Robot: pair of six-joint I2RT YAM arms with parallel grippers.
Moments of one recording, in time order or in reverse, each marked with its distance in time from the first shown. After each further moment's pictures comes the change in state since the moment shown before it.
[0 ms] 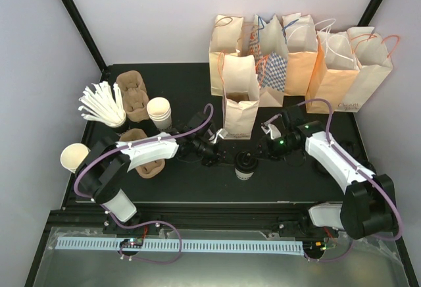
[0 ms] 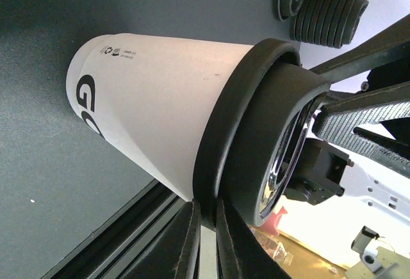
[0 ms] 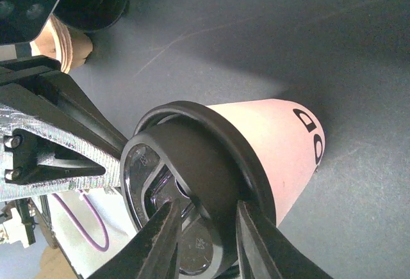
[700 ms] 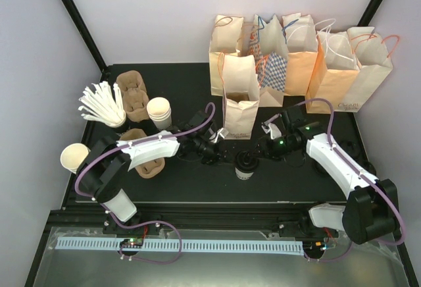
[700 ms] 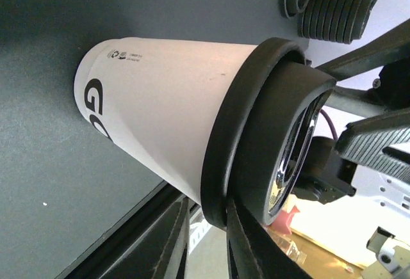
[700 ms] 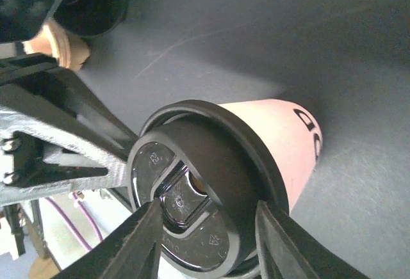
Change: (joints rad) left arm 0.002 0.009 0.024 -0.042 -0.011 0.069; right arm 0.007 -0.052 -0.024 0.039 0.012 0.032
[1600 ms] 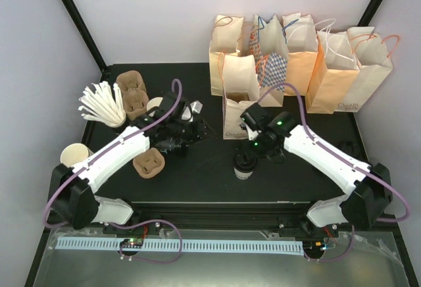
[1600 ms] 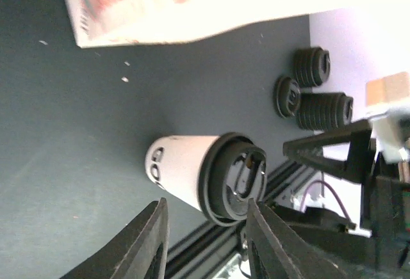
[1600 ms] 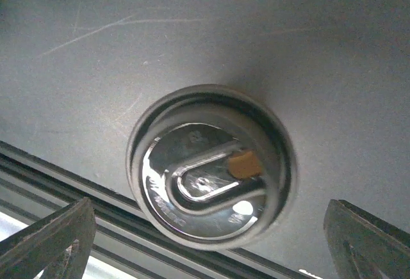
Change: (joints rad) left arm 0.141 -0.262 0.124 -0.286 -0.241 0.118; right arm 0.375 0.095 0.325 -0.282 0.547 0.083
